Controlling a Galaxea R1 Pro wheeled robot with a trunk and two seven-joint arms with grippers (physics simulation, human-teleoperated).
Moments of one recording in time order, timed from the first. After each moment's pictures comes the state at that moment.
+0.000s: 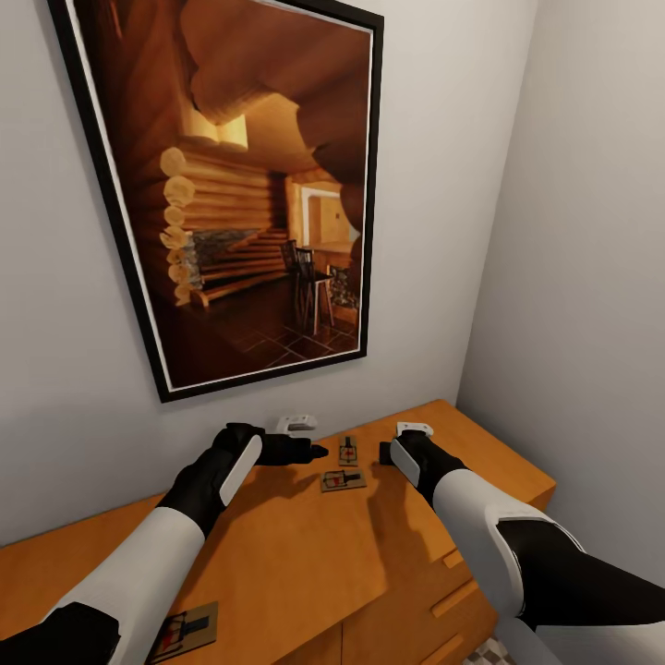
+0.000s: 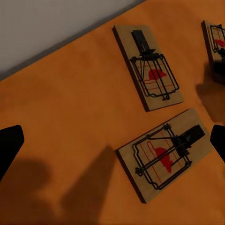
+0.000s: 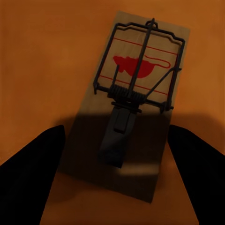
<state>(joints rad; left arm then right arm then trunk) -0.83 -0.06 -0.27 -0.82 0.35 0.82 -0.20 -1.05 0.17 -0.05 -0.19 -0.08 0.43 -0.28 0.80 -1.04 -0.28</state>
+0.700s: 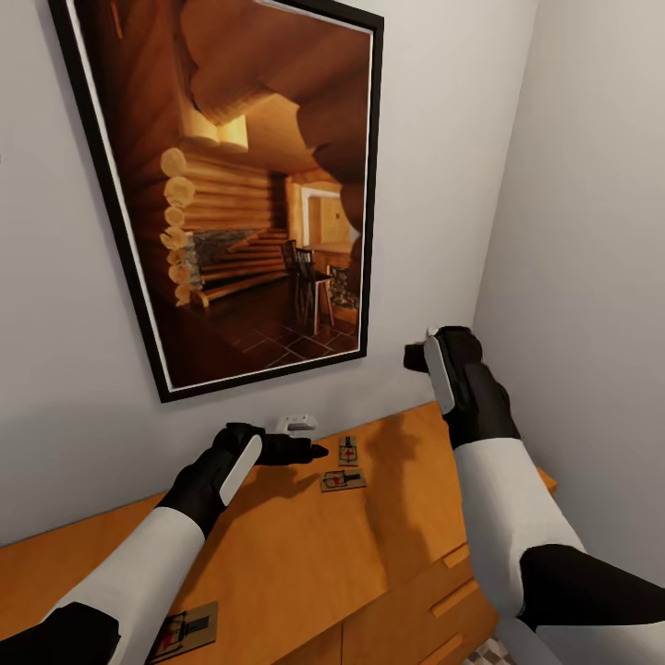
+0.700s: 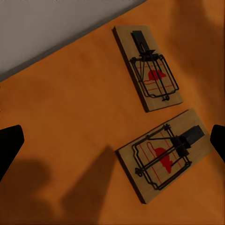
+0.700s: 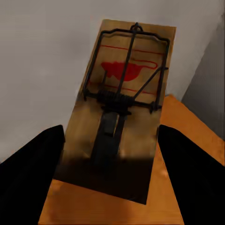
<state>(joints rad) -0.83 -0.06 -0.26 -0.82 0.35 0.82 -0.20 -1.05 0.17 -0.06 -1.09 -0.06 1.04 -0.32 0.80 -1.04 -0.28</state>
